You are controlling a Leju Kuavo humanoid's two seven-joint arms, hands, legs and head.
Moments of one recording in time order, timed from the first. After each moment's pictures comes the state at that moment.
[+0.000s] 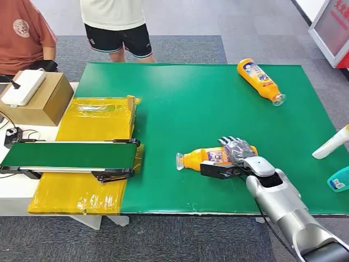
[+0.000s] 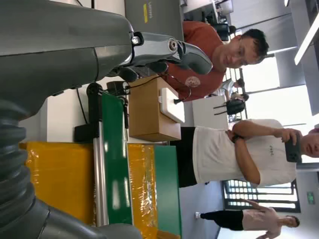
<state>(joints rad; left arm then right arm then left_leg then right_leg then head) 0.19 -0.34 1.02 -2.10 0.25 -0.78 -0.16 -0.45 -0.26 0.40 -0.98 1.22 0.17 0.00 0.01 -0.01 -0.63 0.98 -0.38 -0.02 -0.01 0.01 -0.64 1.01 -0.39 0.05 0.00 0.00</state>
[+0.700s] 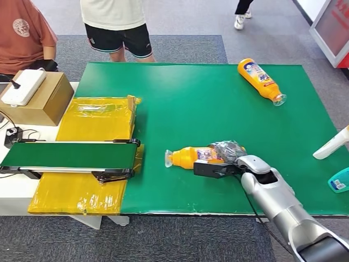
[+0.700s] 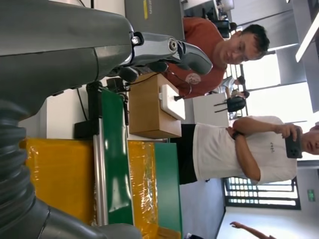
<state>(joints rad) 0.19 -0.34 1.00 -2.10 0.25 -0.78 -0.17 -0.49 -0.24 0.44 -0.96 0.98 0.19 -0.10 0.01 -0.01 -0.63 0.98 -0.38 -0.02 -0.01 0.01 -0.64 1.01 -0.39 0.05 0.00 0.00</state>
